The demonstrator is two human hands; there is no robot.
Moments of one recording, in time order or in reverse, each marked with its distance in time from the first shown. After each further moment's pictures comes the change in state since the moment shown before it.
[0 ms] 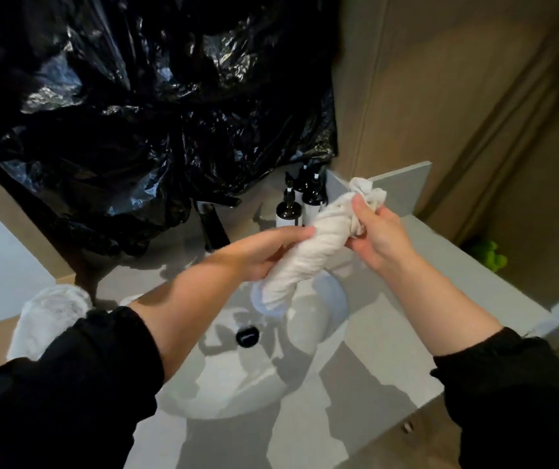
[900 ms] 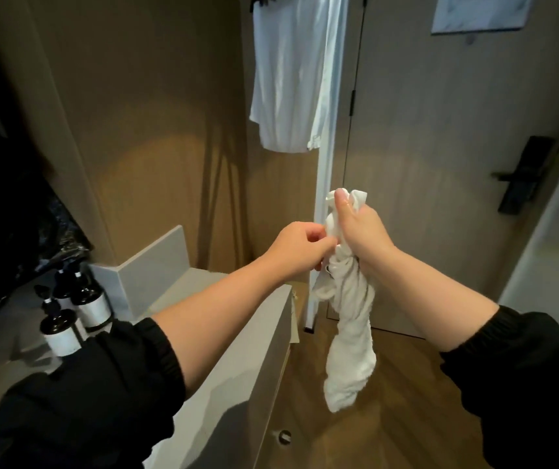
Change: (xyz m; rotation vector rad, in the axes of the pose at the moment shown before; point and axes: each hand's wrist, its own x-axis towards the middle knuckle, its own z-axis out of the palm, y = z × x) left_hand -0.043 0.054 0.331 0.688 -0.461 0.705; right_hand -0.250 -0.172 -0.139 -0.805 0.948 -0.399
